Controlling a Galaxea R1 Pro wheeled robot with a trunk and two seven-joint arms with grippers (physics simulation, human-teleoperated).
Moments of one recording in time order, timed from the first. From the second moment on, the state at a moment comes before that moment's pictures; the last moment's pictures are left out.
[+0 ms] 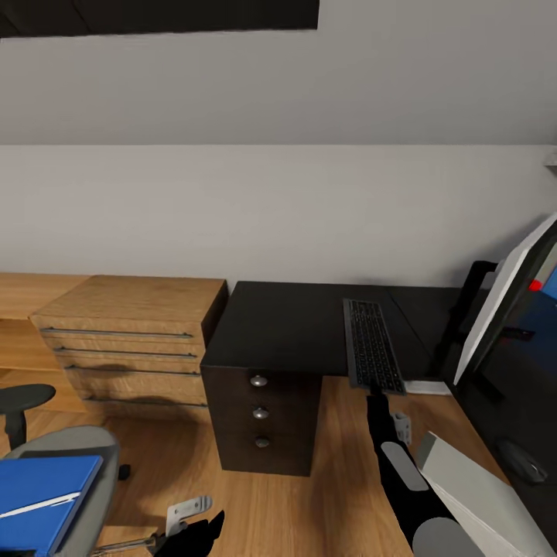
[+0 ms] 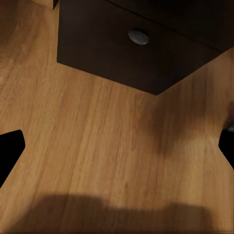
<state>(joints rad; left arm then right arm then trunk) 0.02 -0.07 -0.03 -1.17 0.29 0.31 -0.01 -0.53 0.07 -0.10 -0.67 -1.38 -0.21 0.15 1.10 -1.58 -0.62</state>
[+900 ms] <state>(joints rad) 0.02 -0.07 -0.03 -1.16 0.29 0.31 -0.01 -0.53 0.07 -0.10 -0.63 -1.38 -0.21 0.15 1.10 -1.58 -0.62</state>
